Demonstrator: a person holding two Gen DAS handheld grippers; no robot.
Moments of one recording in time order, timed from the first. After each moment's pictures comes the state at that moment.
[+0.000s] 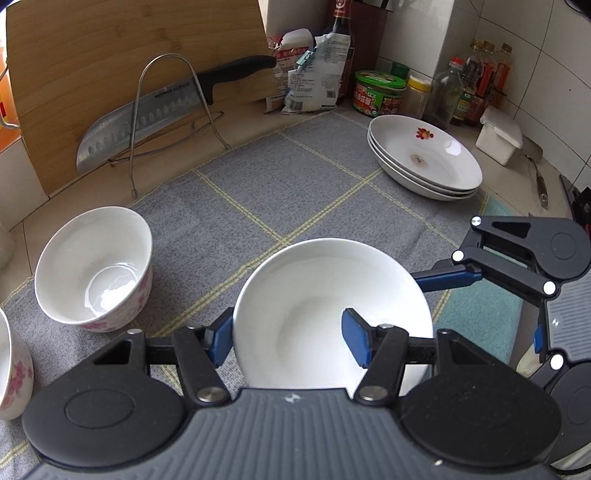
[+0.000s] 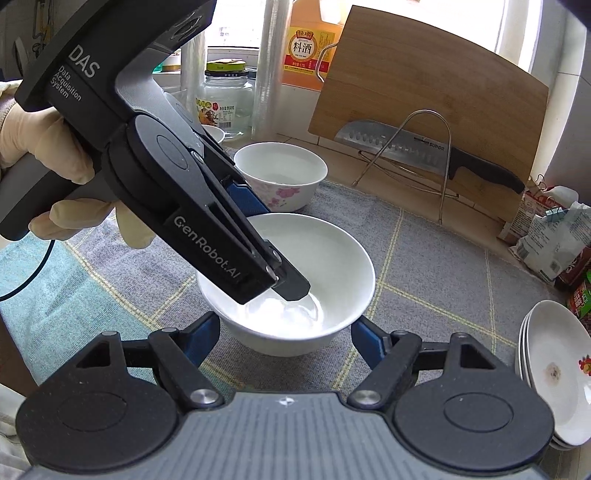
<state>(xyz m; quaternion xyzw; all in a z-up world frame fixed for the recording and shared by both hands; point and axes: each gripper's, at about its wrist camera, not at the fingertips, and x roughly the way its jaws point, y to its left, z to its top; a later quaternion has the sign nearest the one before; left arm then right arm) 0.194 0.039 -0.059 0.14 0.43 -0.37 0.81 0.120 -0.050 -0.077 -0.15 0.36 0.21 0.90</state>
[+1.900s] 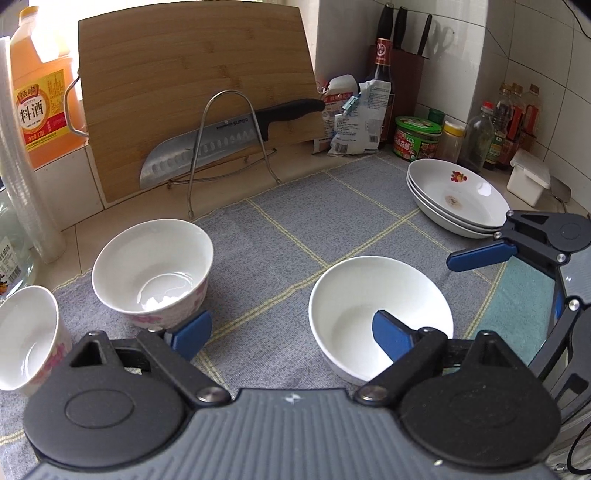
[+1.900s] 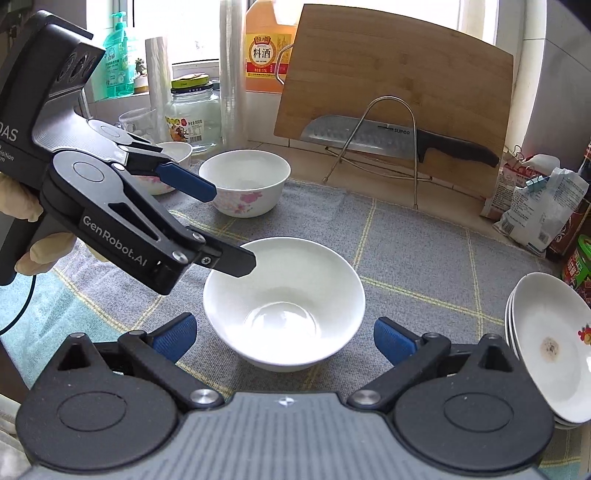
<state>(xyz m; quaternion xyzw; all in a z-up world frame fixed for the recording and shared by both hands) 0.176 0.074 -0.052 0.10 0.36 -0.30 0.88 0.134 -0.080 -0.073 -0.10 0.36 0.19 0.91</state>
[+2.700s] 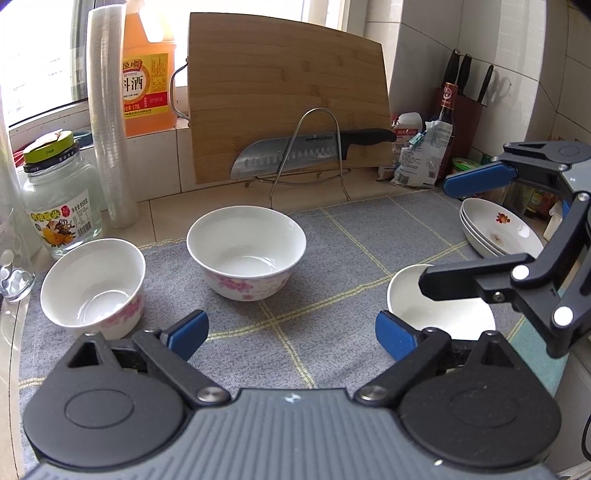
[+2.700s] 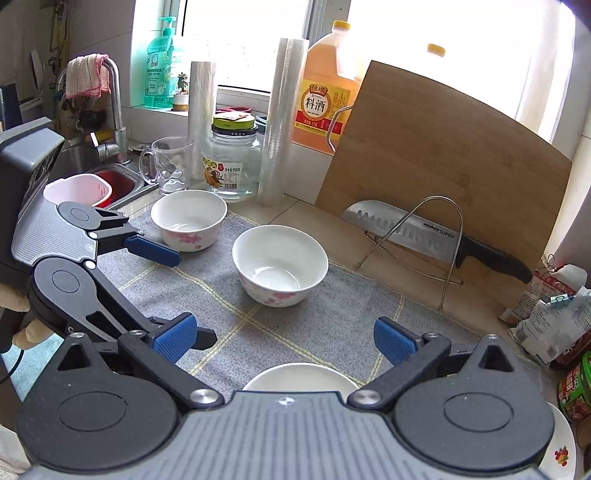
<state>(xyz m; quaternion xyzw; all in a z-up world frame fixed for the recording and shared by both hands) 0.167 0.138 -0.051 0.04 0.34 -0.23 0.91 0.178 -0.023 -0.020 -0.17 0.31 0.25 0.90</state>
